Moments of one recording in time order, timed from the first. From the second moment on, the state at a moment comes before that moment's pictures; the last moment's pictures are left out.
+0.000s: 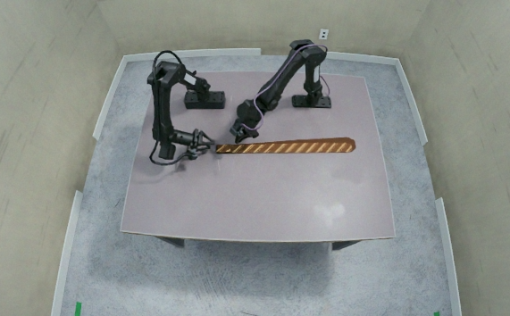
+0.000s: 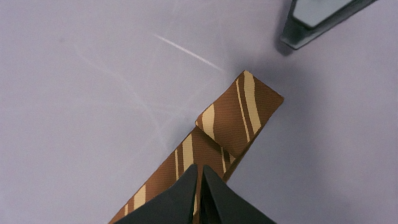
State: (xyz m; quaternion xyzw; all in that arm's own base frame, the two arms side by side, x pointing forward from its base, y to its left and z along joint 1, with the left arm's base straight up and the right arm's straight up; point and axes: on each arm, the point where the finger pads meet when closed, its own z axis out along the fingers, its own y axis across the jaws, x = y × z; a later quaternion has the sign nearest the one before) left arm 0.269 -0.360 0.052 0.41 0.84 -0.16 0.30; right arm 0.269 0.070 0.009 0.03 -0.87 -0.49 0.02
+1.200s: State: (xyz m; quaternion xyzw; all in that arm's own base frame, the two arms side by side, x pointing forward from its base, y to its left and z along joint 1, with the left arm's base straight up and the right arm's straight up) left arm 0.277 -0.370 0.039 0.42 0.84 -0.16 0.32; right arm 0.273 0.069 -0.027 0.03 -0.88 -0.48 0.01
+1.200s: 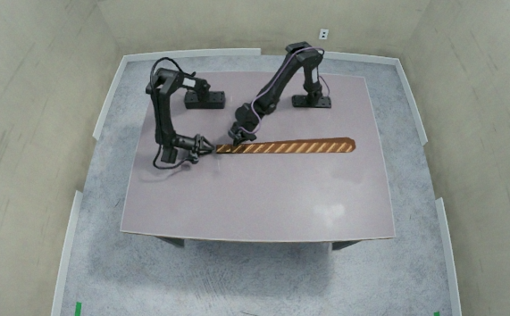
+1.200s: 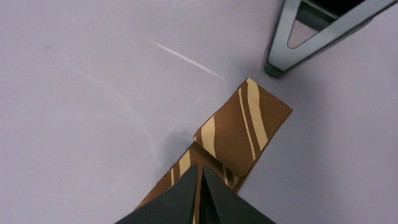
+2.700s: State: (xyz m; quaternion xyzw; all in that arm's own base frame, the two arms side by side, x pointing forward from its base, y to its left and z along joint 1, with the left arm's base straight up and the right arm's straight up) left arm 0.281 -0.376 0.036 0.41 0.83 -0.17 0.33; right arm 0.270 0.106 -0.027 0.02 -0.87 -0.50 0.01
